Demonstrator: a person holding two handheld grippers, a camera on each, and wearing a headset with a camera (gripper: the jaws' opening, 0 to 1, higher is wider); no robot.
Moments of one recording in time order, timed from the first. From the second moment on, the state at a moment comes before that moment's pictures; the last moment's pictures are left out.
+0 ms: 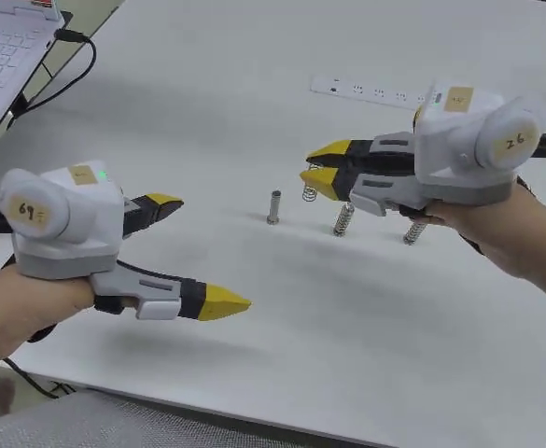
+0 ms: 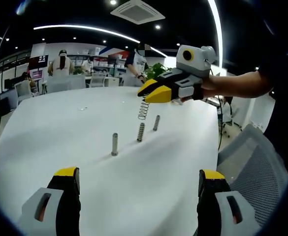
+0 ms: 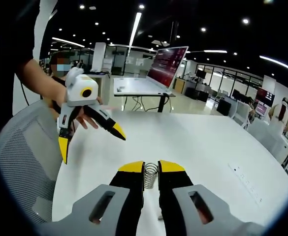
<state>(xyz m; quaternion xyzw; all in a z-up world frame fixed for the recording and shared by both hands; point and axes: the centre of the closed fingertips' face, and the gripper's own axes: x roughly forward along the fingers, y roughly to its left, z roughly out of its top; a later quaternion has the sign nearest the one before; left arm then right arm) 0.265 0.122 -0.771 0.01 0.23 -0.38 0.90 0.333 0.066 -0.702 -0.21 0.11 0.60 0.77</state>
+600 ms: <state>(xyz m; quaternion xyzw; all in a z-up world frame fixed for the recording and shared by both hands) 0.265 0.122 -0.772 0.01 0.23 -0.38 0.90 0.353 0.088 -0.714 -0.20 0.12 0.60 0.77</state>
